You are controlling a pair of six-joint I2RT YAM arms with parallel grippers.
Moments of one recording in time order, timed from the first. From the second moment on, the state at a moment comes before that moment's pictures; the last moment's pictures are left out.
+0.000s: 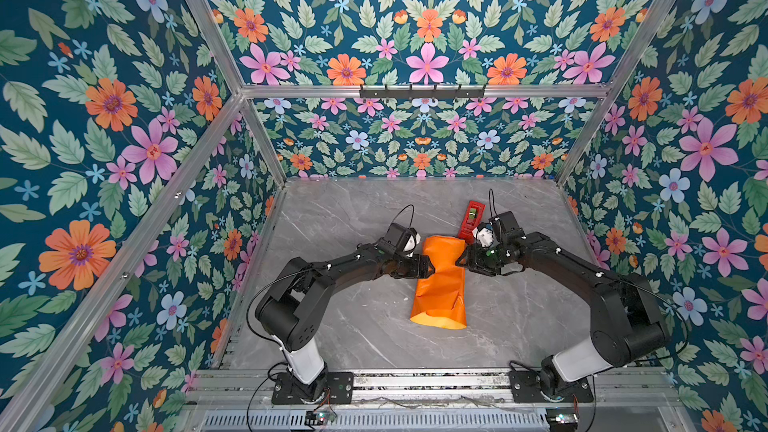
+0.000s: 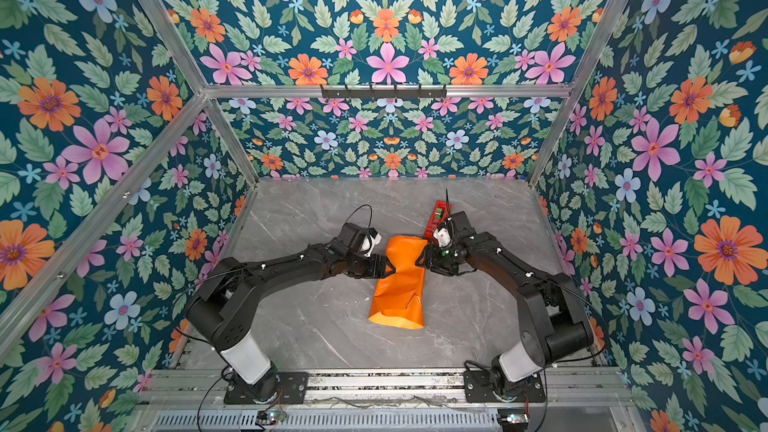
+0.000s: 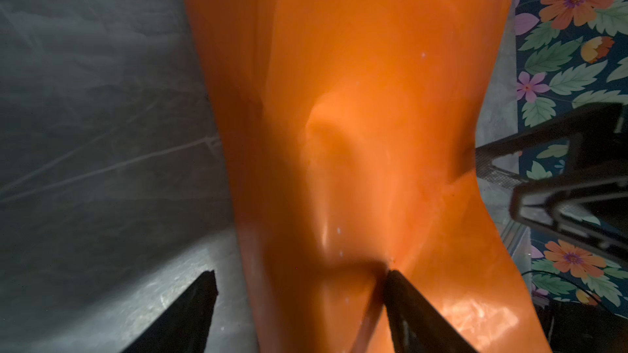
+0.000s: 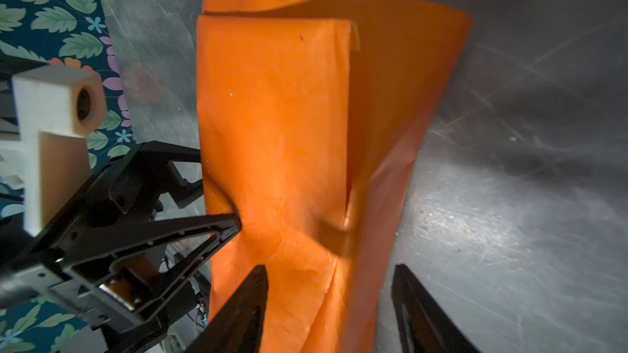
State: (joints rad) left arm -0.68 1.72 0.99 -0.22 0.37 -0.54; right arm 0.35 1.54 0.99 -0.55 -0.49 0.53
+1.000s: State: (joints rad) left arm -0.69 1.62 0.87 -0.17 0.29 -0.63; right arm 0.45 1.59 1.04 -0.63 -0.42 0.49
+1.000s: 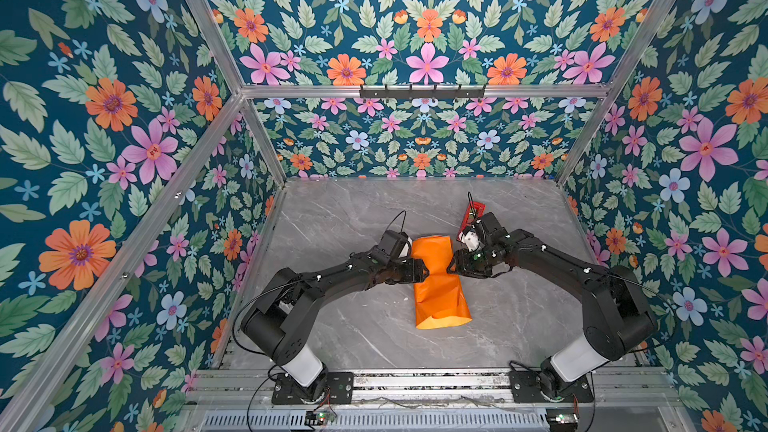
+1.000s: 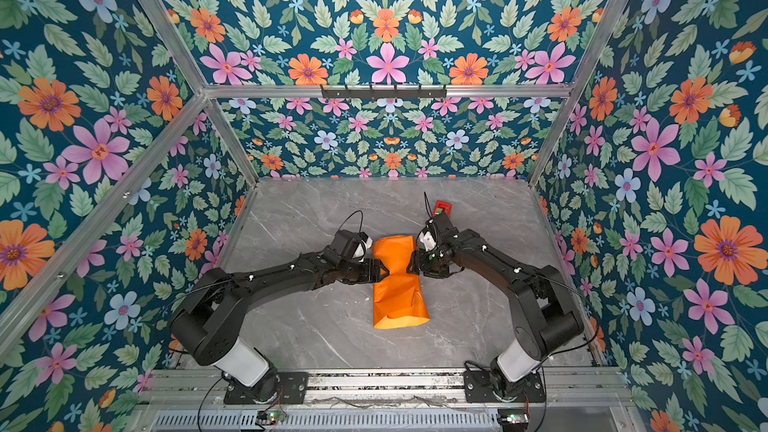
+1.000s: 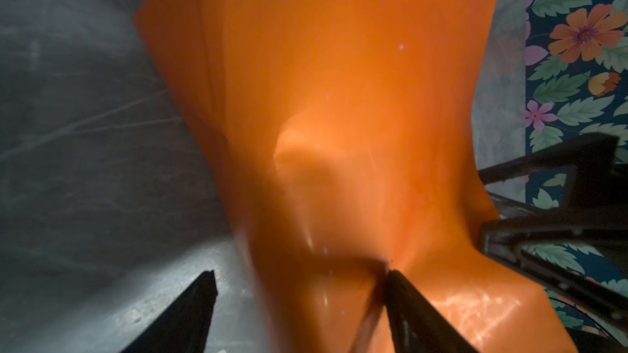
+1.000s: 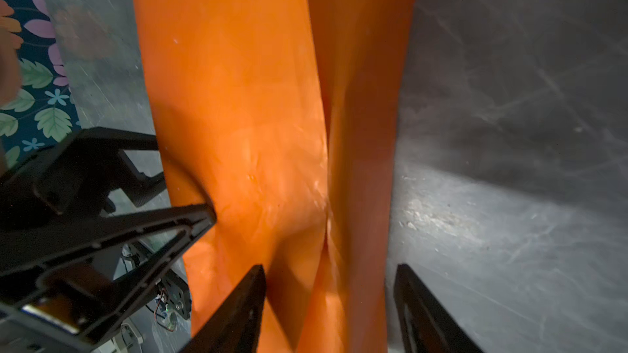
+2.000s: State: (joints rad) left arm -0.69 1.64 0.87 -0.14 0.35 -0.71; right arm 0.43 1.58 0.97 -0.58 -0.50 0.45
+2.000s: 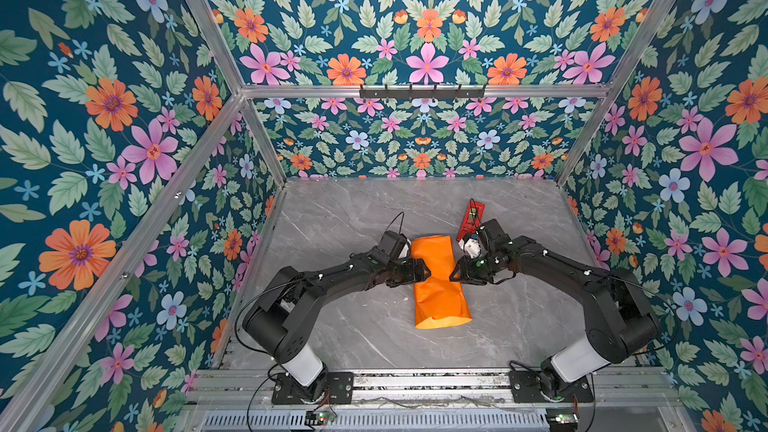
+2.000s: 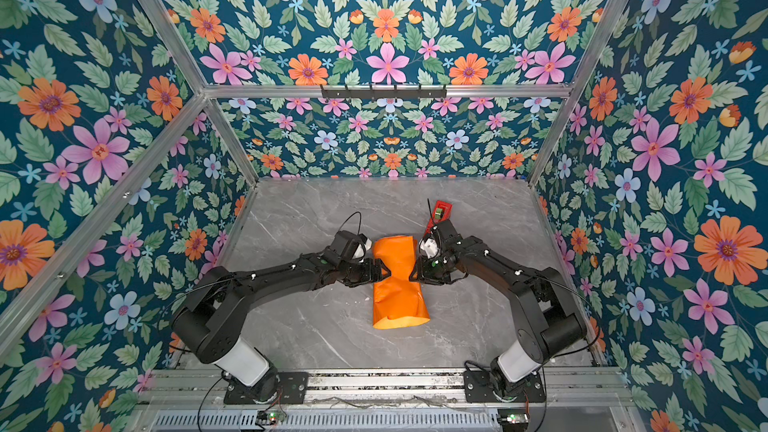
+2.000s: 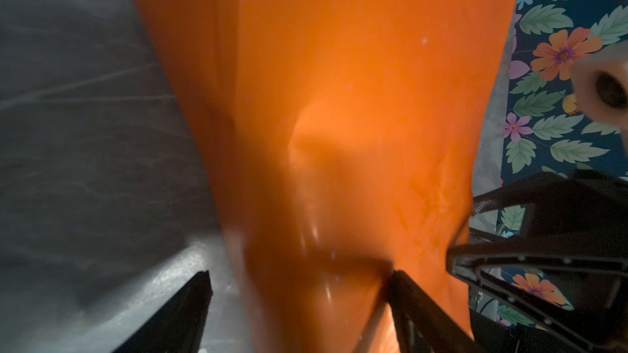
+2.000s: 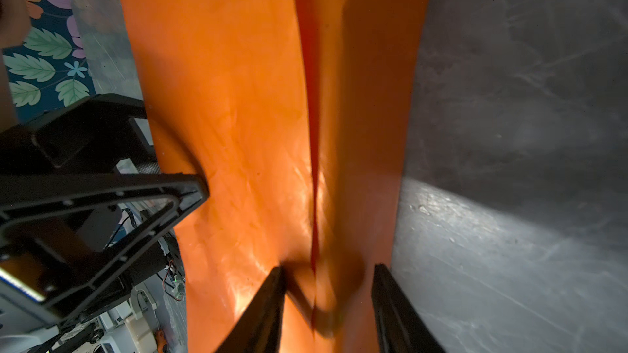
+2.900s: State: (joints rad) left arm -0.69 1.67 0.87 -0.09 0.33 -0.67; right arm 0.09 1.80 1.27 -0.43 -0.58 0.68
